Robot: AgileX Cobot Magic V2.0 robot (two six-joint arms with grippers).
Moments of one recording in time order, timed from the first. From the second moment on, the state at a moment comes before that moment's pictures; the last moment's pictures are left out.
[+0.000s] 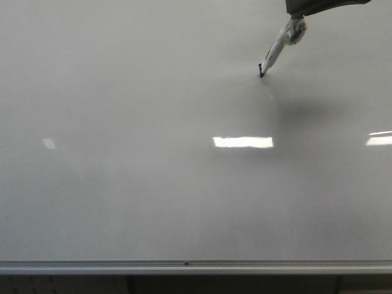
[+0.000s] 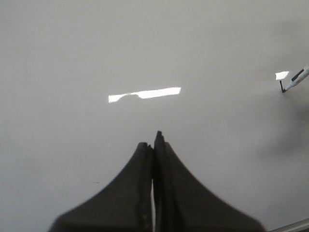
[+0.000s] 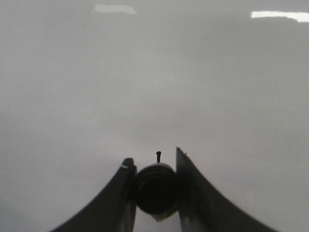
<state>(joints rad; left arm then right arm) -0.22 0.28 -0.34 -0.35 0.27 0.36 0.25 1.38 -0.97 1.04 0.13 -0.92</state>
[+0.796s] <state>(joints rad) -0.22 0.28 -0.34 -0.35 0.27 0.36 0.25 1.44 -0.90 1.04 0.12 -0.92</state>
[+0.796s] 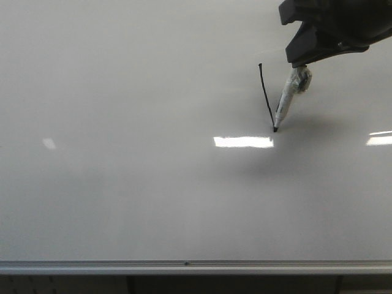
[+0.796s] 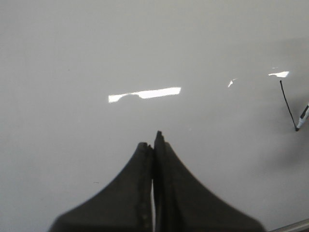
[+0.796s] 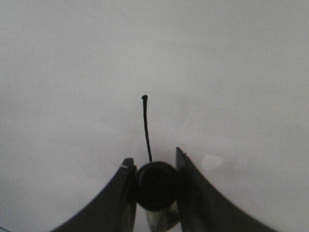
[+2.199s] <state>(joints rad) -0.43 0.86 -0.70 -0.87 0.82 0.91 0.25 1.18 -1.08 1.06 1.12 -0.90</state>
